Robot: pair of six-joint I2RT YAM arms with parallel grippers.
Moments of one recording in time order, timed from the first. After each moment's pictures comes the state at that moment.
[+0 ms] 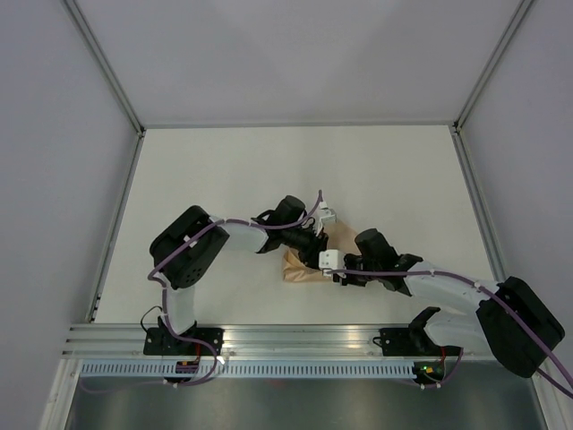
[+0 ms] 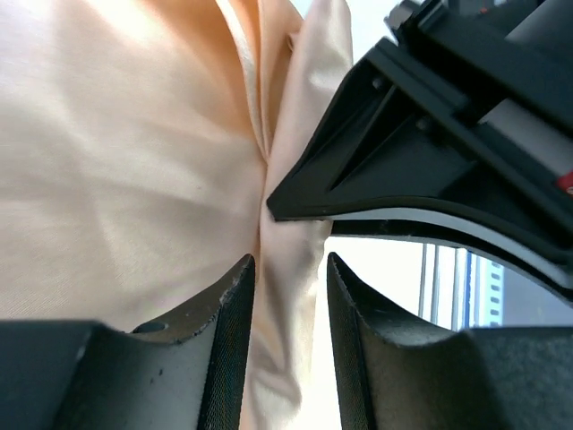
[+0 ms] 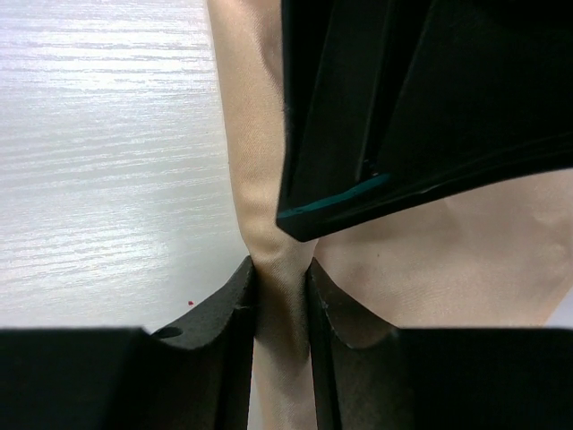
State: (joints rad) left arm -0.79 1.95 0.97 0.25 0.86 -0.12; right arm 0.67 1.17 0.38 -0.10 -0.39 -0.77
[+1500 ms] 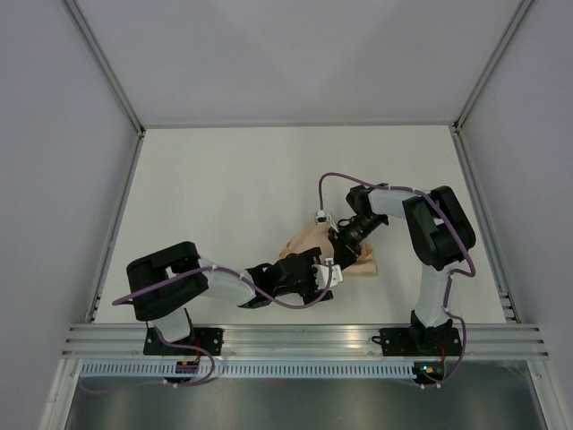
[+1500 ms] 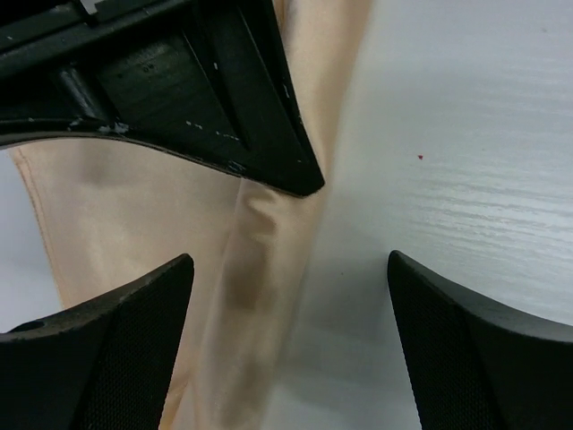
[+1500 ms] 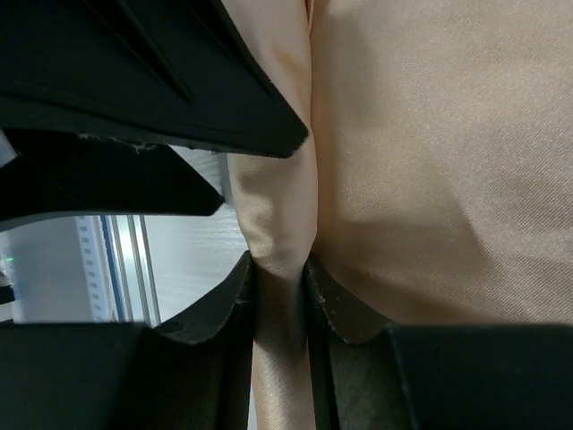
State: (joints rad) left arm -1.17 1.66 0.58 0.58 -0.04 0.34; right arm 0.37 1.97 1.12 -0.93 -0.90 -0.91
